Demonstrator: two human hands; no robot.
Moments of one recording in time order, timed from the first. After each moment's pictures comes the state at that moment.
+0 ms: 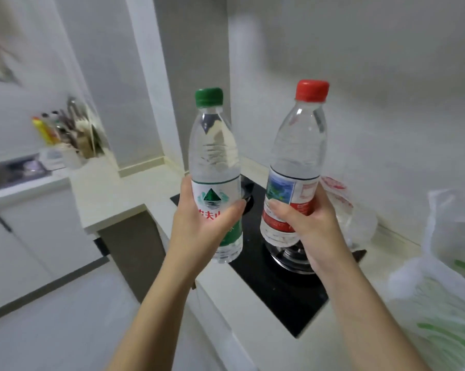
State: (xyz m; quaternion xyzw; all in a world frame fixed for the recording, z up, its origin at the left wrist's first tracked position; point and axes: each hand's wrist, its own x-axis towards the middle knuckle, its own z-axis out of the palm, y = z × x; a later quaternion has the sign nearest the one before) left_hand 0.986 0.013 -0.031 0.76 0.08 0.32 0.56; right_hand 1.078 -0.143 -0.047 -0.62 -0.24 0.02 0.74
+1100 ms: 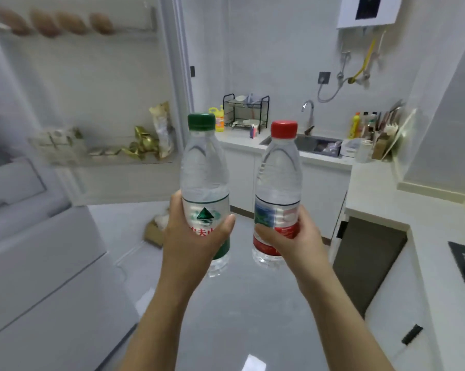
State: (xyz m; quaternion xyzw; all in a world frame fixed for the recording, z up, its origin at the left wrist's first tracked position) left_hand 0.598 0.035 -0.044 0.54 0.53 0.62 0.21; right_hand 0.772 0.058 -0.061 -0.44 -0.55 0.45 0.55
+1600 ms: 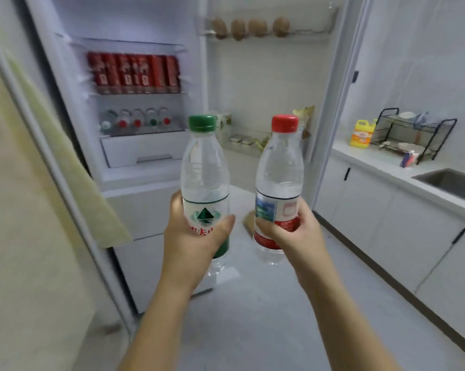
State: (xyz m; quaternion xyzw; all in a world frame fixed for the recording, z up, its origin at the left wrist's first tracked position) left_hand 0.528 -0.017 -0.044 0.32 0.64 0.69 0.04; right_hand 0.645 0.109 -0.044 -0.22 -0.68 0.58 0.40
